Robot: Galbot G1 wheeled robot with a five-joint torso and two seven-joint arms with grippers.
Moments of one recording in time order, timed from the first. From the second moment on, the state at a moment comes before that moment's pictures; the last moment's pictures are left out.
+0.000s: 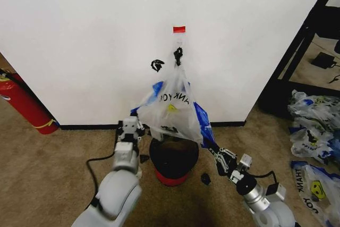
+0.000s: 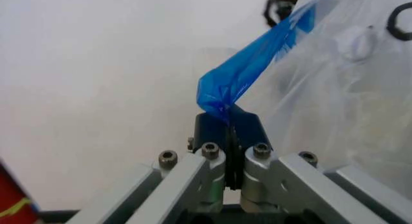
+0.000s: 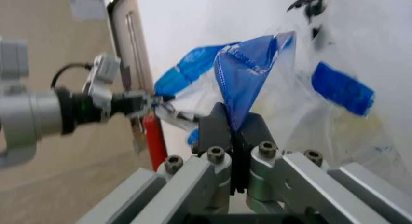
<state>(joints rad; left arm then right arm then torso) 1.34 -1.23 -0.20 -2.28 -0.09 0.35 -0.52 -1.55 0.99 0.36 1.95 0.76 0.50 -0.63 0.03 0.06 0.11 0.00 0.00</state>
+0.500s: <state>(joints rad) 1.44 -1.26 -0.22 -2.28 -0.04 0.28 -0.52 -1.57 1.03 0.35 1.94 0.66 0.54 -0.60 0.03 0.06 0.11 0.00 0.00</state>
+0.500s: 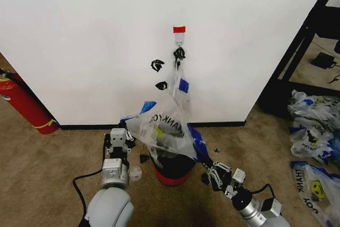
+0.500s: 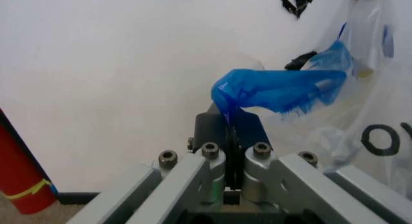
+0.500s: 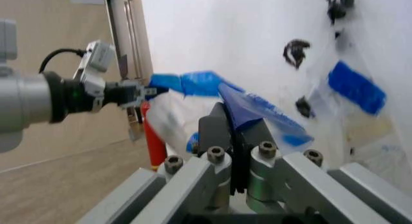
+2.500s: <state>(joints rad) 1.43 -1.29 -0.13 -1.68 0.32 0.10 -0.53 -1.31 1.17 0.18 1.24 0.90 0.64 -0.44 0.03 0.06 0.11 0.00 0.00</state>
